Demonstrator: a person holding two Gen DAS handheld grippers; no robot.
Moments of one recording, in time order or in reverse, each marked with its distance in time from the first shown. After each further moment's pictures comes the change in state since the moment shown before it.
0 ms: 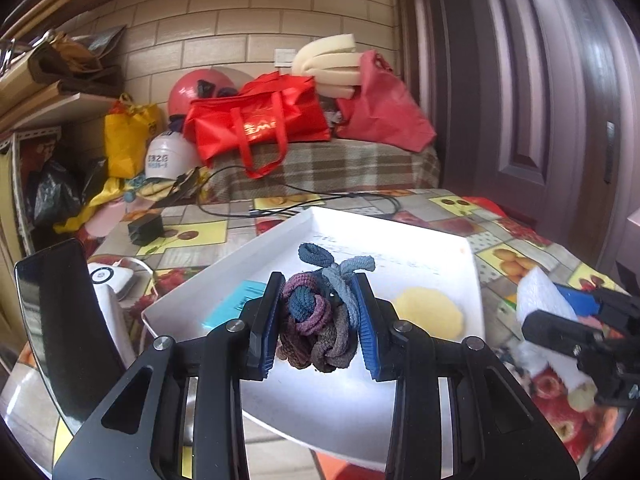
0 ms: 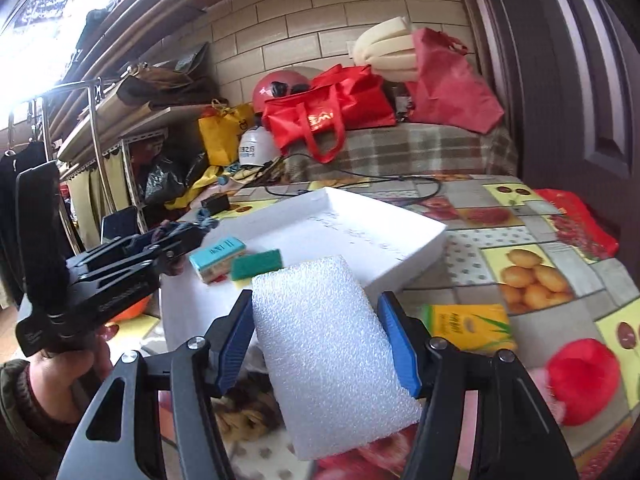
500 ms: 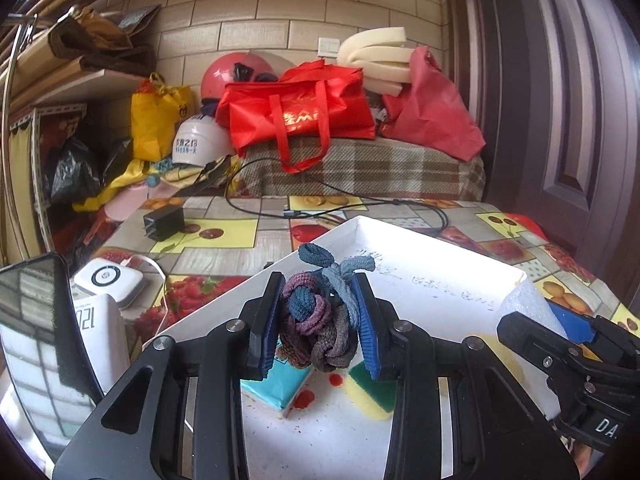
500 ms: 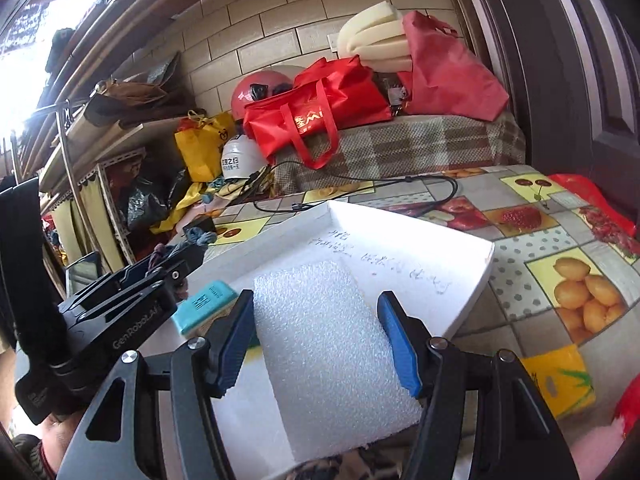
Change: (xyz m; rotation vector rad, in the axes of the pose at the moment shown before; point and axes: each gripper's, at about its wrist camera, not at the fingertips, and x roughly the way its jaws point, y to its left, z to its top) left arm 0.051 0.027 0.018 -0.095 0.032 0.103; right arm 0.069 0.012 0.027 0.082 -0.006 -0.066
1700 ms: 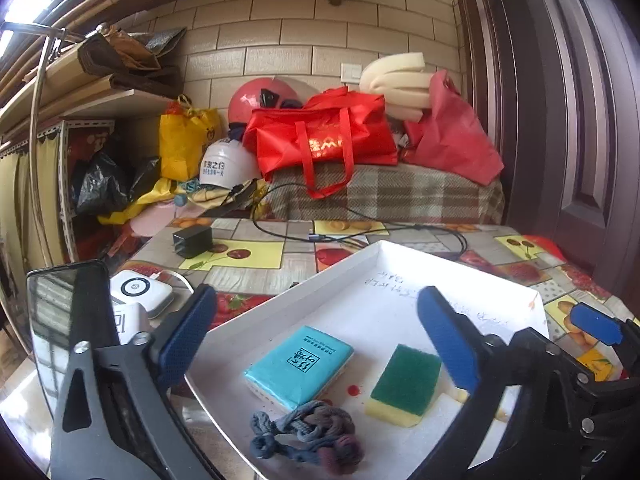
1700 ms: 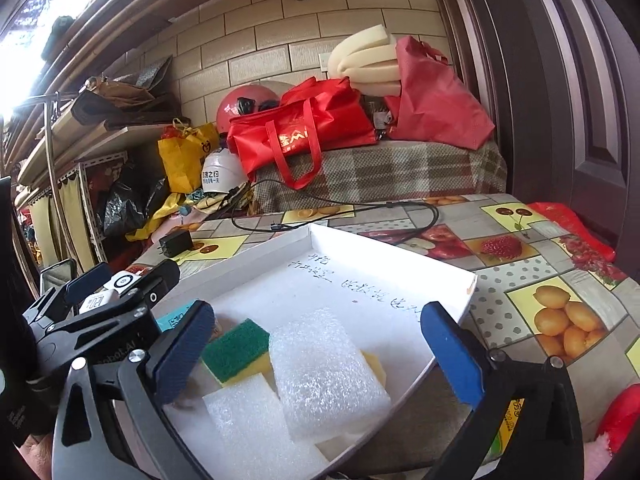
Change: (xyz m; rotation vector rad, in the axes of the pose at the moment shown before) left arm -0.023 0.002 0.000 -0.014 -0.118 0.077; right arm -0.006 0.009 0.005 -0.050 -0.072 -0.083
